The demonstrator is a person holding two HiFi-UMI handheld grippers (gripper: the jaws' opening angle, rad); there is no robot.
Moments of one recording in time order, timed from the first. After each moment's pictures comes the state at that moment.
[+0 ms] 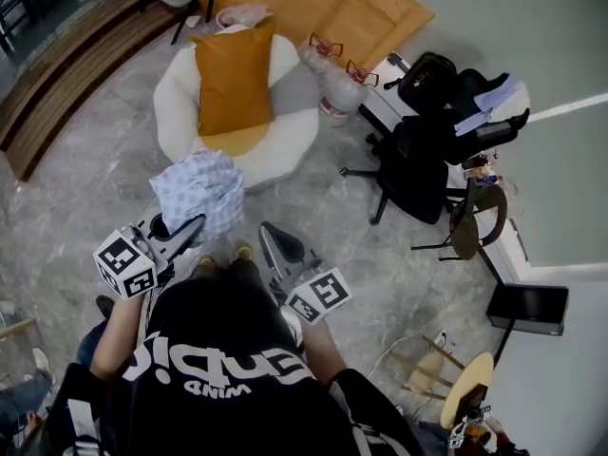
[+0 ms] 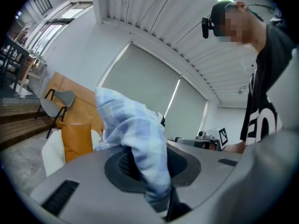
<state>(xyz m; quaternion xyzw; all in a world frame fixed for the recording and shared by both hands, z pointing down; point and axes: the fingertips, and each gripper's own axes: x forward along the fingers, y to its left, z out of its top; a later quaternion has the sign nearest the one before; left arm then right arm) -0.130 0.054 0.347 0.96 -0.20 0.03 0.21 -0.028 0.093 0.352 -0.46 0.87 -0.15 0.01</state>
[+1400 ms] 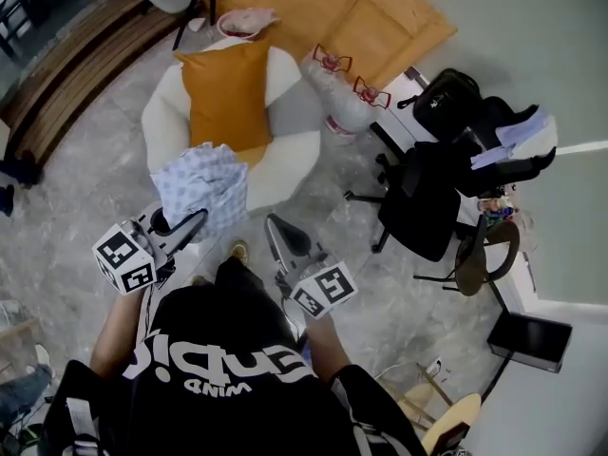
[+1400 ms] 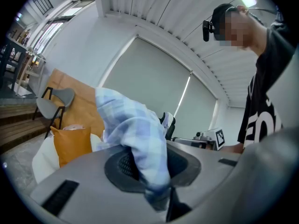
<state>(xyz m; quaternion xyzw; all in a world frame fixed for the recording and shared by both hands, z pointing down) 0.002 -0.119 0.359 0.95 -0.23 0.05 0.22 0.113 -0.091 0.369 -0.43 0.89 -0.16 0.02</state>
